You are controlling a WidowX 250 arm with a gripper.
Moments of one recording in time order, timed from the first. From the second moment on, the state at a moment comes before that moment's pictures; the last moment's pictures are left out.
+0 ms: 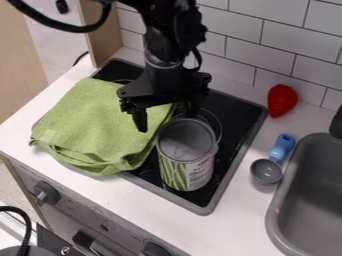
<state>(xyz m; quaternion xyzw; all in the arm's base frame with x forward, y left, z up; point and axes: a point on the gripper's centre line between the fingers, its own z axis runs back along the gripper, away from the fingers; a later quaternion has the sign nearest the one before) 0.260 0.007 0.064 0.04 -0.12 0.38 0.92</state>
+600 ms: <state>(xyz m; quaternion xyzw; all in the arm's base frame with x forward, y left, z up) 0.251 -0.026 0.050 0.07 -0.12 0.41 0.90</state>
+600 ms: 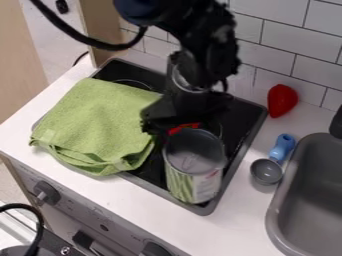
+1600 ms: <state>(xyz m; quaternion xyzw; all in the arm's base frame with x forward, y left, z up) 0.249 -0.047 0.070 0.03 -0.13 0.47 0.87</state>
